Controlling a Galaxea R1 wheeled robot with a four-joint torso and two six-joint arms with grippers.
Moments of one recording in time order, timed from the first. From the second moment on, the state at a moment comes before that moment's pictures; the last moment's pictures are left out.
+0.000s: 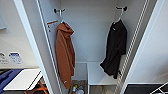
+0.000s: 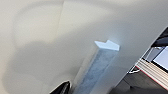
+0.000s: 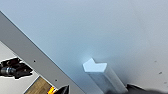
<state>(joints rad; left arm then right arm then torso) 0.99 1.85 -0.99 0.27 -0.24 0.10 -0.84 2.01 -1.08 -0.80 0.15 0.67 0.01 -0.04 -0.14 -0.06</state>
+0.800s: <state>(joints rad) 1.60 1.83 -1.16 0.50 -0.53 0.01 -1.17 1.83 -1.26 -0.87 0.50 0.79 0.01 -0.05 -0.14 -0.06</state>
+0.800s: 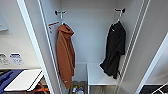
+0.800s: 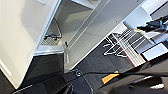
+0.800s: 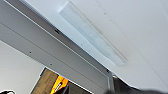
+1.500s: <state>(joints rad) 1.67 2.22 -1.97 0.51 -0.76 -0.28 -1.31 2.09 -1.90 -0.75 0.51 0.95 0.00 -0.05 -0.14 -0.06</state>
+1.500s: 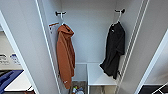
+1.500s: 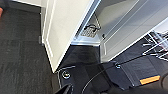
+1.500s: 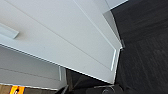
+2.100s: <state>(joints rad) 1.68 2.68 -2.56 0.51 -0.75 -0.52 -1.46 2.49 -2.39 -0.74 0.47 1.02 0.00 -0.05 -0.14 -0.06</state>
